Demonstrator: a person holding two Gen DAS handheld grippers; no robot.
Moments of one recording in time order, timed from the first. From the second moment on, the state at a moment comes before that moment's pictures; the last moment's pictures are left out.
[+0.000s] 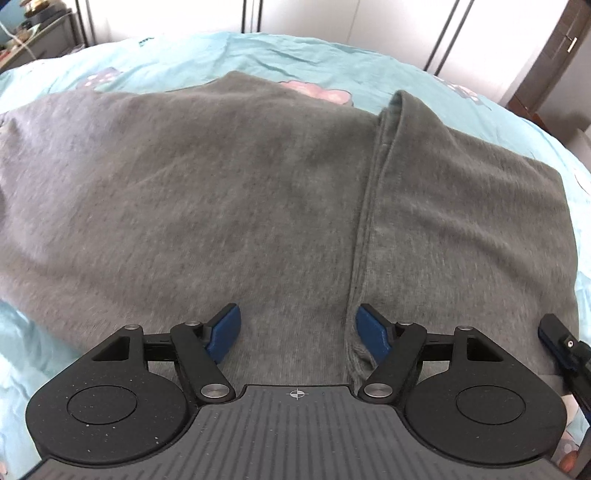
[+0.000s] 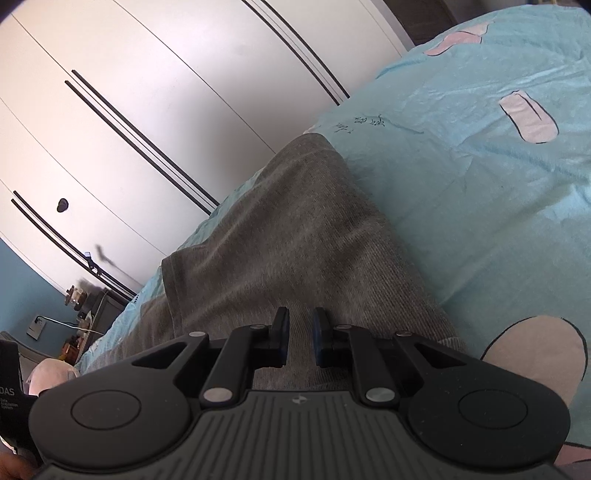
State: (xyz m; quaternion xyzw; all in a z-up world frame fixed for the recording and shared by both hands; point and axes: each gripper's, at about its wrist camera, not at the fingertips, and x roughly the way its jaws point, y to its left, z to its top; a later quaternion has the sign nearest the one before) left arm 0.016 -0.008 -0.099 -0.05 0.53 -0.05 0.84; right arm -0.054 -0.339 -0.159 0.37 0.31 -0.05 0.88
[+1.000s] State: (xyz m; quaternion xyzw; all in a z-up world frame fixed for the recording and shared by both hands) left arm -0.047 0.309 -0.089 -0.42 0.32 0.03 0.85; right arm -0.054 -0.323 -0.154 0.31 0.31 -0.04 0.90
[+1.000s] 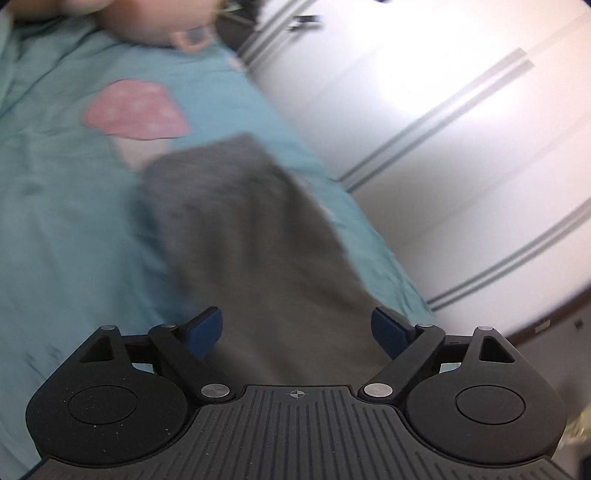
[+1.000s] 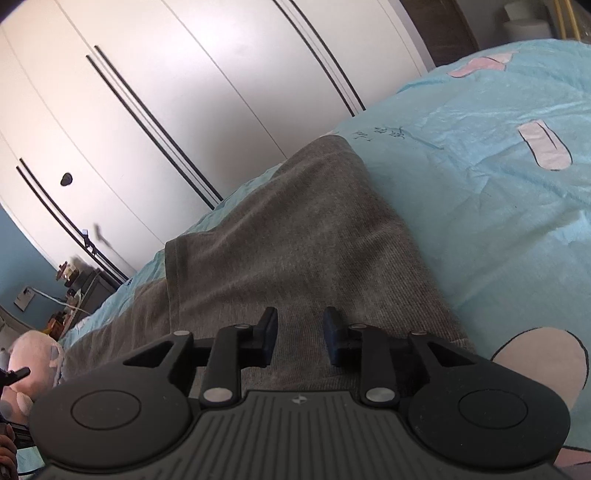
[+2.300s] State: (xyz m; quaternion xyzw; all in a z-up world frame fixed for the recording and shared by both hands) left arm 0.008 0.376 -0.176 -0.51 0.27 -0.02 0.82; right arm -0.046 -0.297 -0.146 0.24 0.31 -0.02 0.92
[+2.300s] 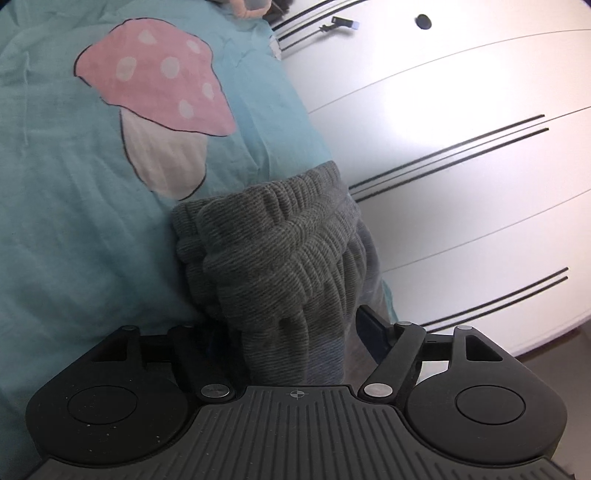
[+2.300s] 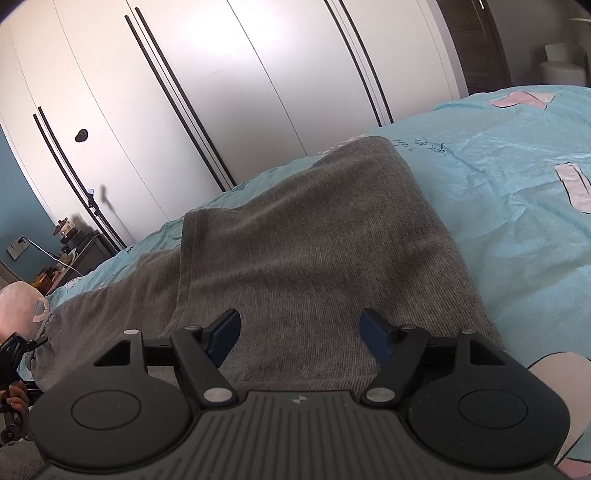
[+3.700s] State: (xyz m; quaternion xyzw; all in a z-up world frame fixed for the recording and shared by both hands) left arm 0.007 0.171 0.008 -0.29 0.24 -0.13 0.92; right arm -0.132 -0.345 -0.050 0.32 0.23 -0.04 0.92
